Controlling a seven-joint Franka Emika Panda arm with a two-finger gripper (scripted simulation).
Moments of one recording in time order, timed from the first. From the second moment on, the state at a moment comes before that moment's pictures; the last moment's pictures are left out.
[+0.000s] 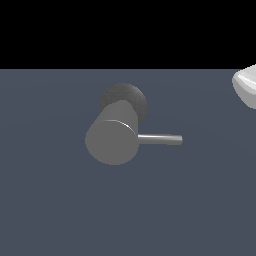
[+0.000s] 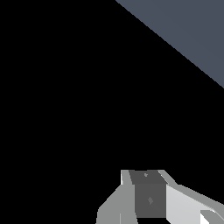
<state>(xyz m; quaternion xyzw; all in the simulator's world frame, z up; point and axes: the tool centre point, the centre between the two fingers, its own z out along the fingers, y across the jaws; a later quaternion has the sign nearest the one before) -0.120 -0.294 0.345 -0.15 0.42 -0.29 0.85</state>
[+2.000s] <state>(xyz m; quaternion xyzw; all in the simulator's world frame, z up) -0.117 -0.223 0.118 -0.02 0.65 -0.15 0.74</state>
